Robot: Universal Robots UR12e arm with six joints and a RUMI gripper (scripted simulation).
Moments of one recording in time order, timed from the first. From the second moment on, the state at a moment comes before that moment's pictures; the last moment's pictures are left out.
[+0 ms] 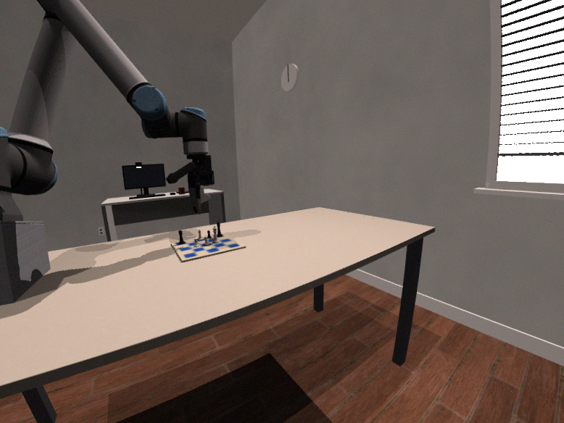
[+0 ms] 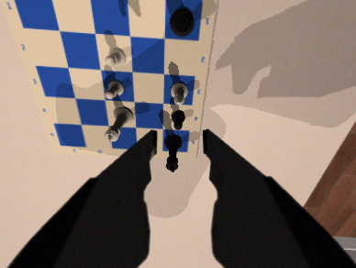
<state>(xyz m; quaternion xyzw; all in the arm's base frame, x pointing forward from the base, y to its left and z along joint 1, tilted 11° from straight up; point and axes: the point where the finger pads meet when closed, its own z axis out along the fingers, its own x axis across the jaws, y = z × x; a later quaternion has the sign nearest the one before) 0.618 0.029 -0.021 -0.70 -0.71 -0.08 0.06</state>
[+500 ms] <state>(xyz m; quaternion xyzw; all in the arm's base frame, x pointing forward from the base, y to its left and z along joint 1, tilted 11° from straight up) 0.618 0.030 -0.028 -0.70 -0.71 -0.08 0.06</state>
